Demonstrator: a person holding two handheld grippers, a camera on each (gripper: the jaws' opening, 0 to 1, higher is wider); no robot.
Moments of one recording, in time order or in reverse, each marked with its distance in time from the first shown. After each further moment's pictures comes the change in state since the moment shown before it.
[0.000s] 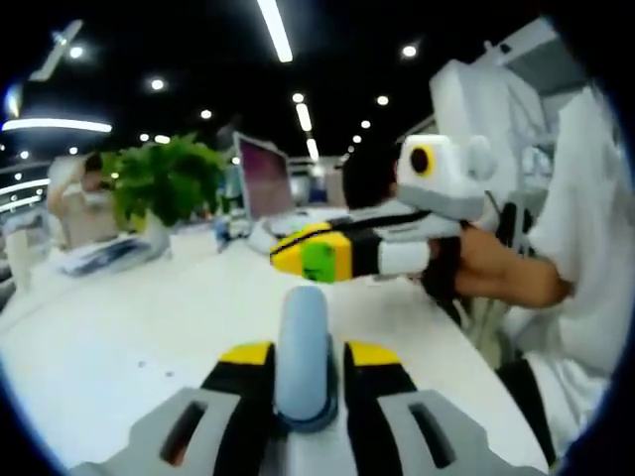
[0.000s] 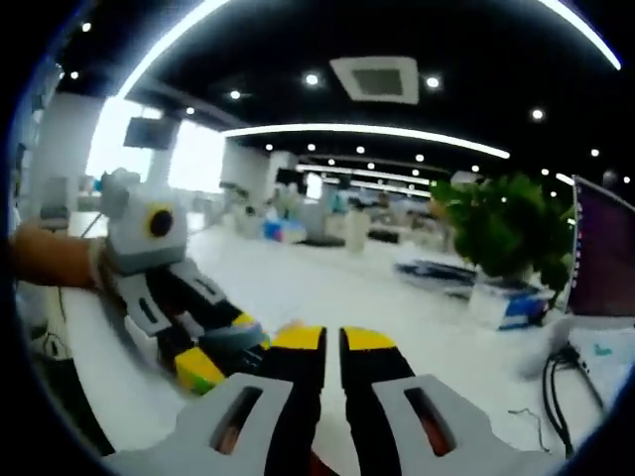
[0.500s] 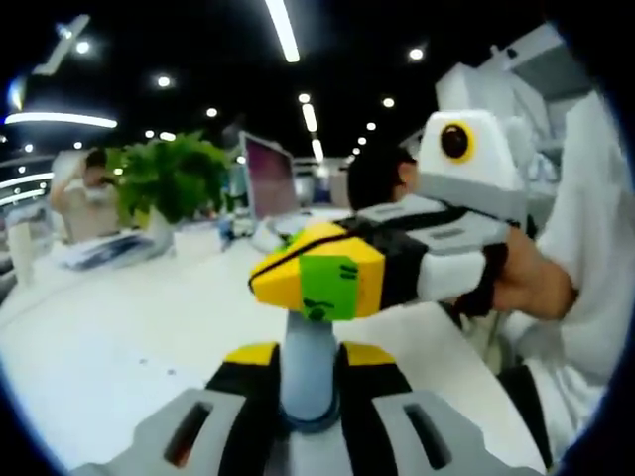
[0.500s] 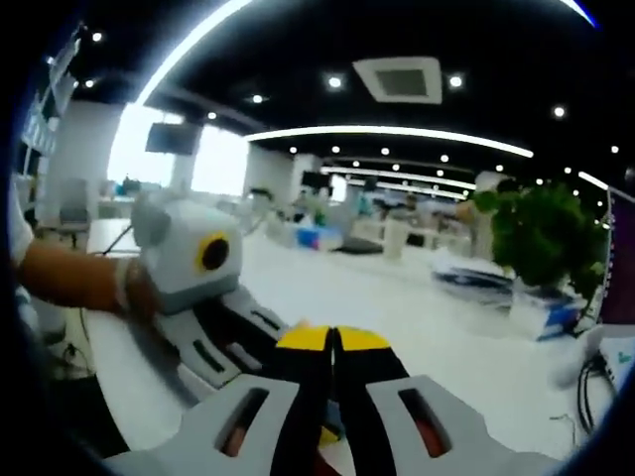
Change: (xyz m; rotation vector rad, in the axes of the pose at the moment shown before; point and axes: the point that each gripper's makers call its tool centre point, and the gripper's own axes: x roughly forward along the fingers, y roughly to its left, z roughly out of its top) left arm 0.000 0.003 0.000 -0.025 -0.002 0.013; right arm 0.019 0.038 0.001 -0.004 0.034 0.072
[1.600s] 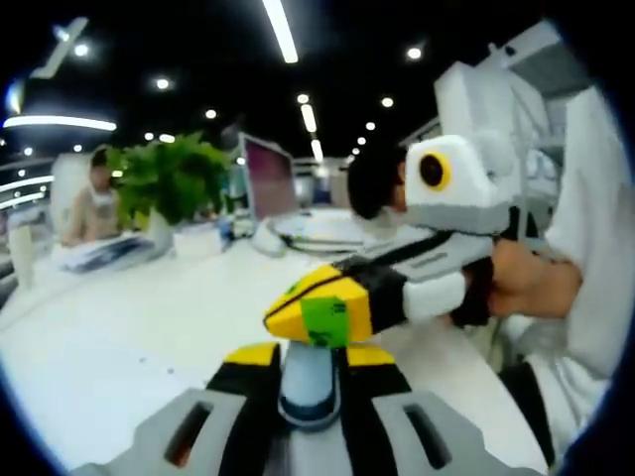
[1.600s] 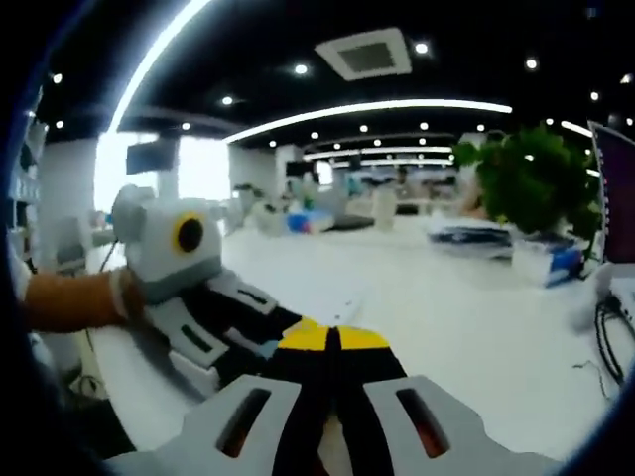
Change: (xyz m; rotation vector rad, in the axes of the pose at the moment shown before) left arm 0.000 0.000 -0.001 0.011 -0.004 0.001; right arm 0.002 -0.002 -0.021 0.123 0.059 -0.020
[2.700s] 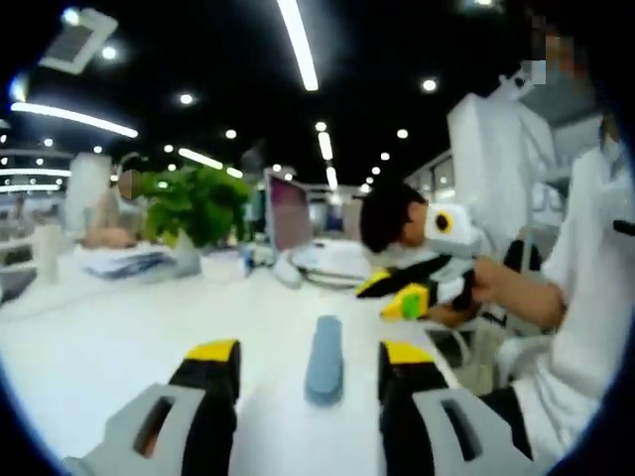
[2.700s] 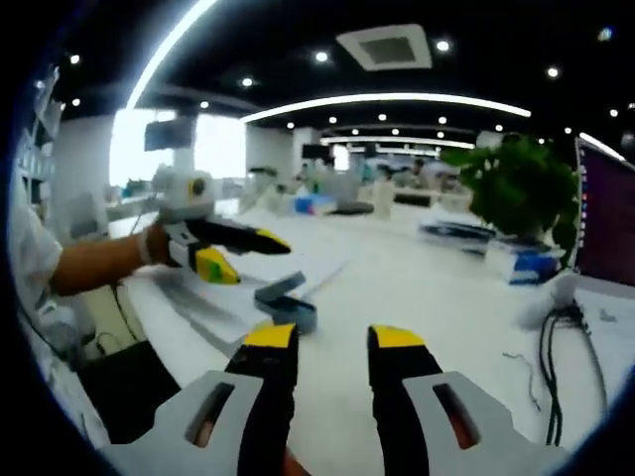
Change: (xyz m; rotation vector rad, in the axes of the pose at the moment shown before) left arm -0.069 0.016 0.022 -0.073 -0.104 0.061; right arm -0.079 -0.038 -0.021 -0.006 0.107 0.103
